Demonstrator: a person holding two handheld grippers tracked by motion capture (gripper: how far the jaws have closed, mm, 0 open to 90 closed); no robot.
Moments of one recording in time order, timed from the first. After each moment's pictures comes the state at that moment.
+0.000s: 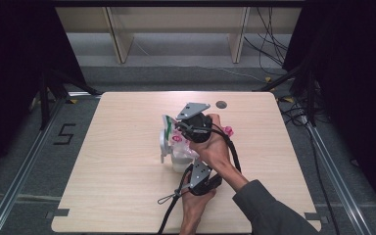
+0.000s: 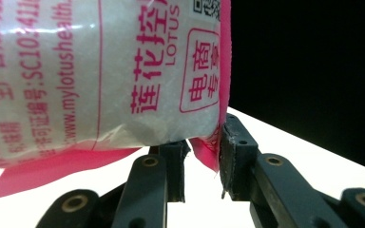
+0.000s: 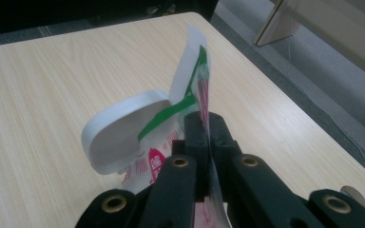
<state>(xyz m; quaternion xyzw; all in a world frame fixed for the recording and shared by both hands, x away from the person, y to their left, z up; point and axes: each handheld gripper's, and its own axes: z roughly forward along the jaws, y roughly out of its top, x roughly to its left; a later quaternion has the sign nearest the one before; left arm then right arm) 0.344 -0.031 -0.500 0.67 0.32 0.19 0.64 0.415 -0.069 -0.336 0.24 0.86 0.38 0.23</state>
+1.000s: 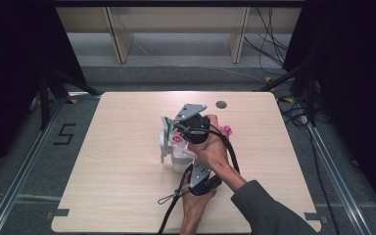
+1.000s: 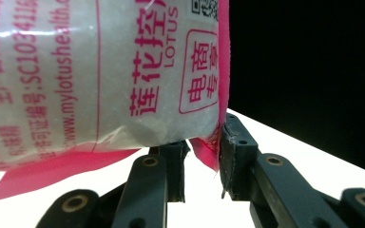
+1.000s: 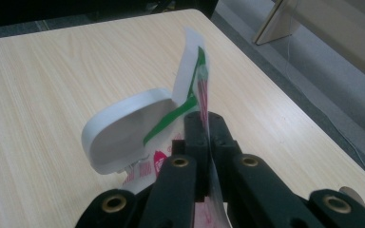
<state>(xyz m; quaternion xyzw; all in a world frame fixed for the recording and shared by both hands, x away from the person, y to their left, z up) 0.343 -0.038 -0.499 0.63 0.34 0.17 0.67 0.414 -0.063 -0.338 0.23 0.86 0.38 0.24</state>
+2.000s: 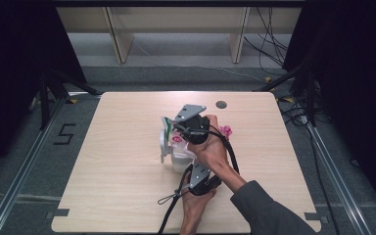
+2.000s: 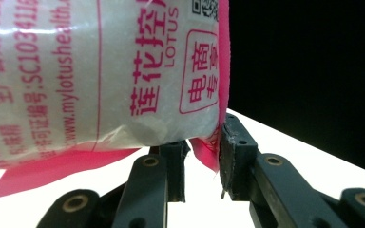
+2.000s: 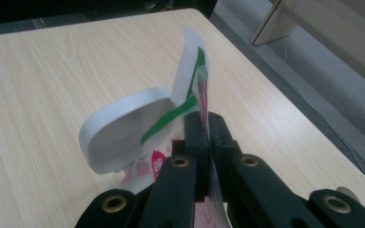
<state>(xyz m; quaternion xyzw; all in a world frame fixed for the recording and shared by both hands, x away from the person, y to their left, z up) 0.344 -0.034 -0.500 0.65 0.33 0.18 0.66 0.414 -0.063 -0.339 0.23 0.86 0.38 0.24</state>
